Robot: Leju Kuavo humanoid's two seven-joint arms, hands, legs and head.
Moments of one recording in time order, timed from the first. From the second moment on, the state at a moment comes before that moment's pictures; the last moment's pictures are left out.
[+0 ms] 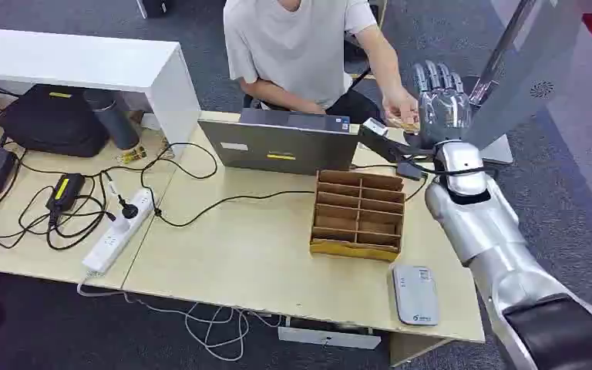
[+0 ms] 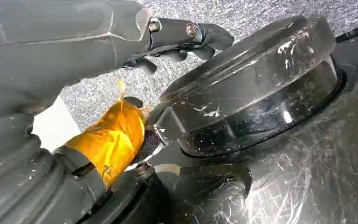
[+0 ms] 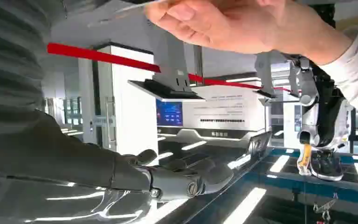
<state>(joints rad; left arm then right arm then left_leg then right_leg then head) -0.02 0.24 -1.46 -0.77 1.15 0.28 -0.16 -0.89 -0.14 0.48 -0.78 1.22 -0.40 0.08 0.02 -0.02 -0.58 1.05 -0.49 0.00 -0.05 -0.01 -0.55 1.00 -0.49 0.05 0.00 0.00</state>
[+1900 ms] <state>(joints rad) 0.03 0.35 -1.46 -1.08 1.40 0.53 -0.29 -0.06 -0.45 0.16 -1.45 1.10 -0.62 -0.15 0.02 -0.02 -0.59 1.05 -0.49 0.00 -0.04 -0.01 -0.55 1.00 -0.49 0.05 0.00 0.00</state>
